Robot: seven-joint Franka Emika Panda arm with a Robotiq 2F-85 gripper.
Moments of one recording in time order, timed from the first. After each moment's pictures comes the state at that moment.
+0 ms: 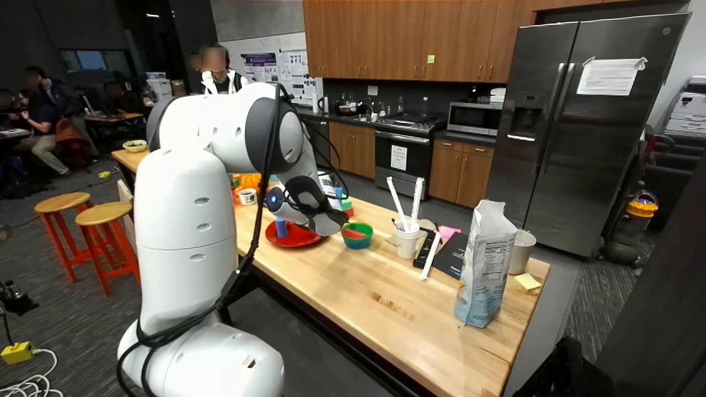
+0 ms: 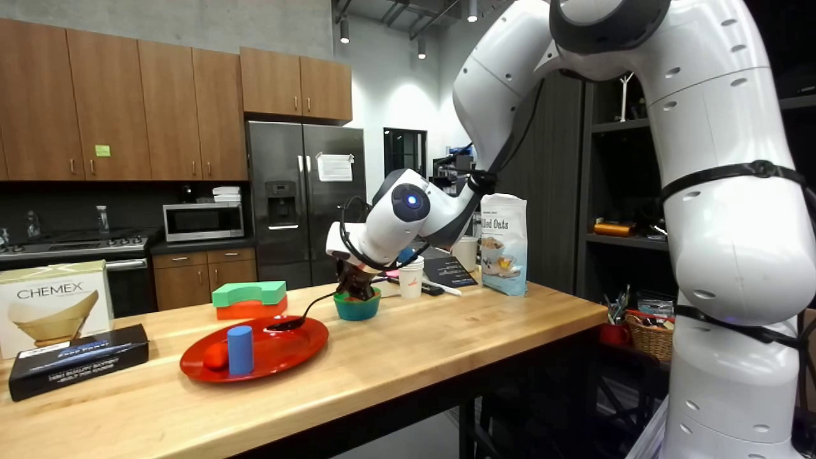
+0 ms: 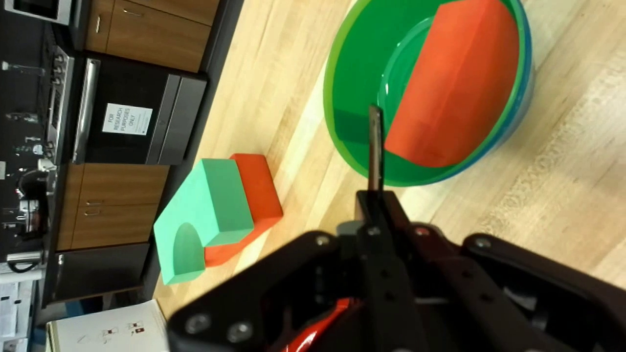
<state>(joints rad) 0.09 0.22 0.15 -2.16 -2.12 2.86 0.44</state>
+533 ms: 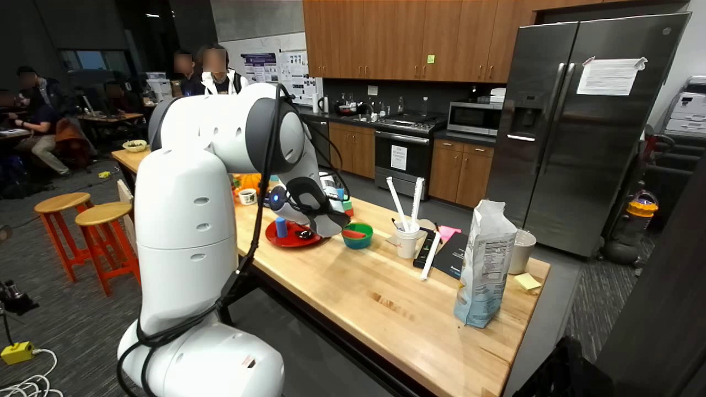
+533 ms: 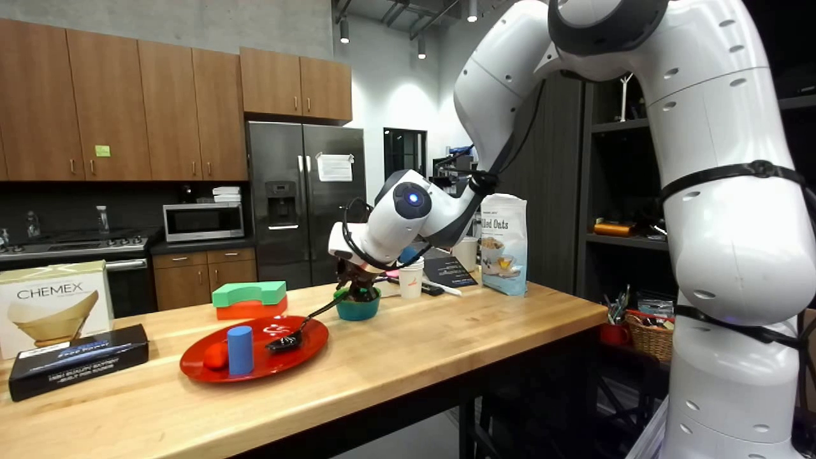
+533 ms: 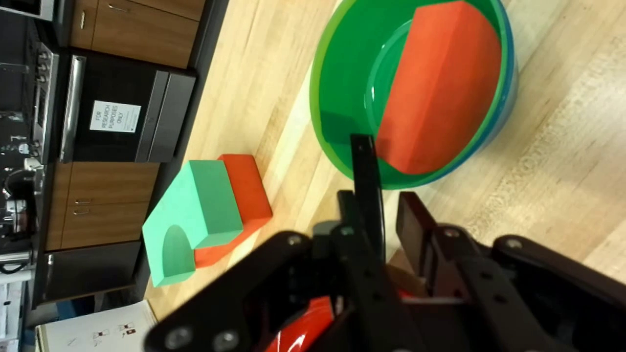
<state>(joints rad) 0.09 0.22 0.13 -2.16 -2.09 2.89 0.42</state>
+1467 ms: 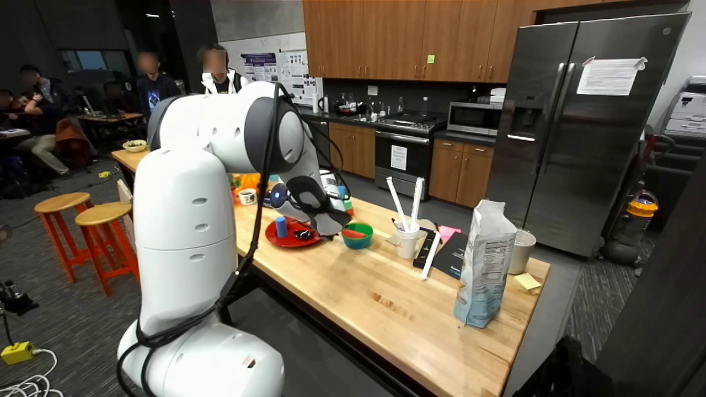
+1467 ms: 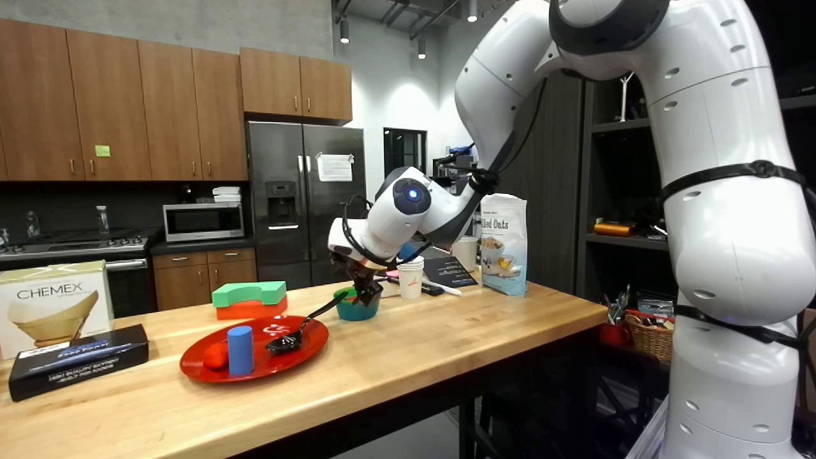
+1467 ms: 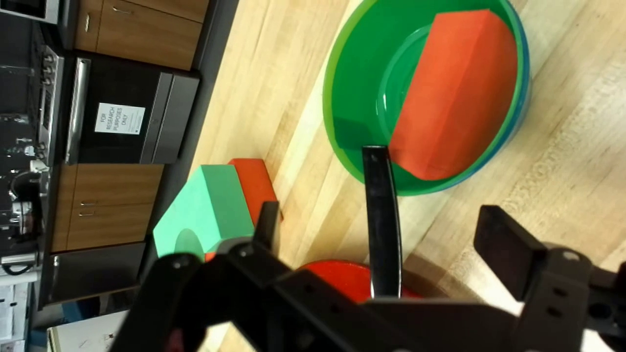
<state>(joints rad) 0.09 0.21 0.12 -2.15 -2.08 2.90 0.40</state>
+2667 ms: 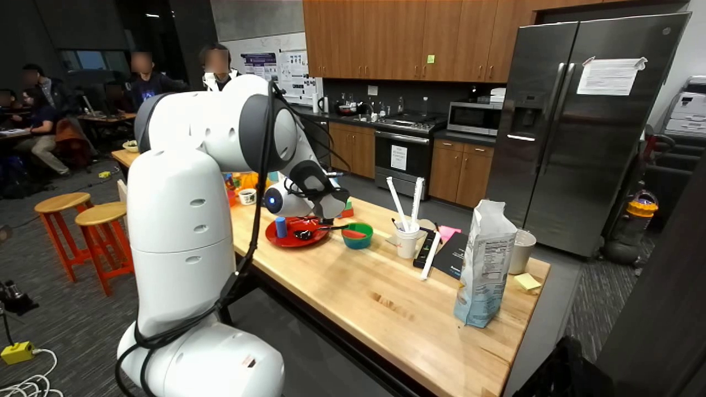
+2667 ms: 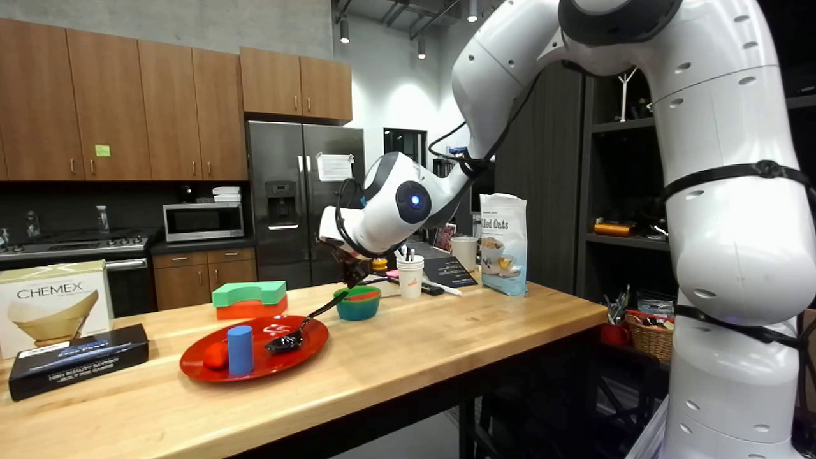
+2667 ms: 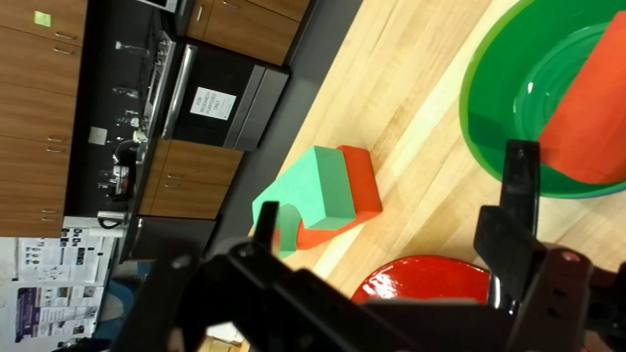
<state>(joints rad) 0.09 0.18 0.19 -2.11 -2.42 2.77 0.66</state>
